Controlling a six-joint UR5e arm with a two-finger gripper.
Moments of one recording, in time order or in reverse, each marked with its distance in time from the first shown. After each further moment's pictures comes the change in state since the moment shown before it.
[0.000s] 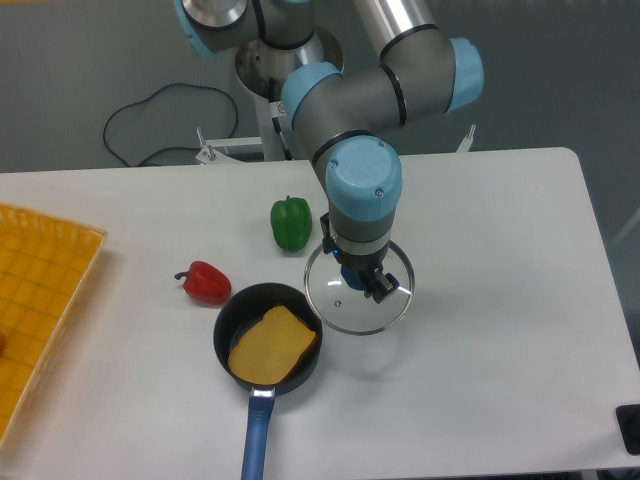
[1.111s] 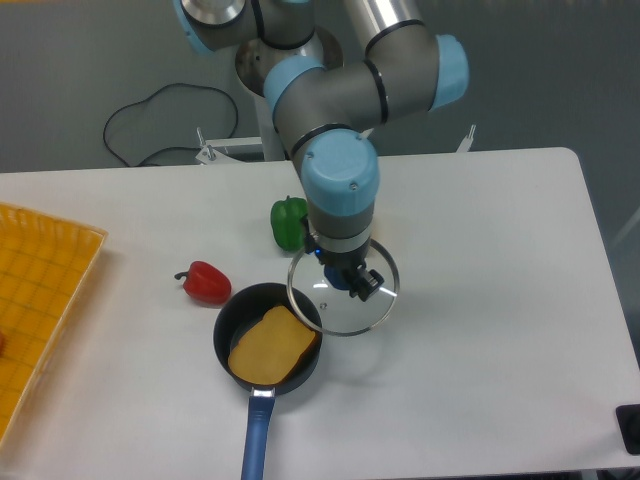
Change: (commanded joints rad) arm -0.095 0.000 -0.002 0.029 -0.005 -0.261
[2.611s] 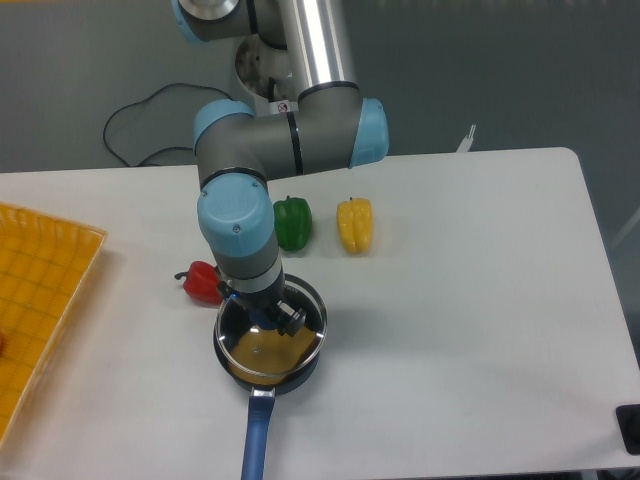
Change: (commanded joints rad) arm -0.124 -0.069 -0.008 0.123 -0.023 -0.252
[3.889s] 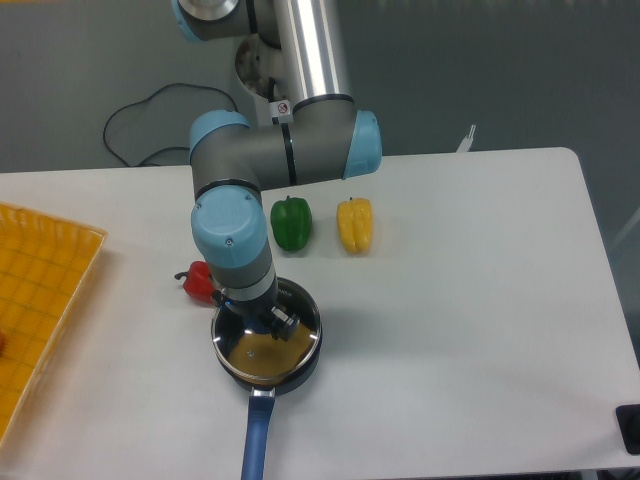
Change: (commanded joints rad) arm -0.012 -0.021 0.005 0.000 0.000 -0.034
